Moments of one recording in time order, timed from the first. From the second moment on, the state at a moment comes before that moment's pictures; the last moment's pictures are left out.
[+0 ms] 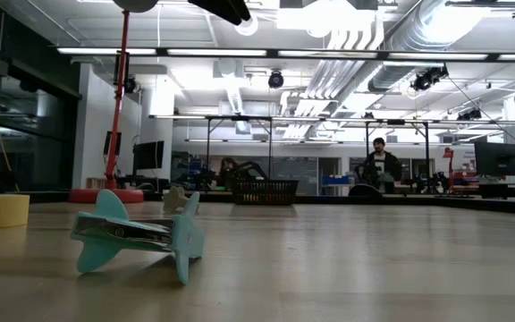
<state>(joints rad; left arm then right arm) 0.07 1.48 1.64 -0.83 -0.30 0.71 0.96 1.55 0.89 -0.77 -0.31 2.20</state>
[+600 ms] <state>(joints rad) 0.07 1.48 1.64 -0.83 -0.30 0.73 0.96 1.41 0.89 -0.76 -0.29 2.19</state>
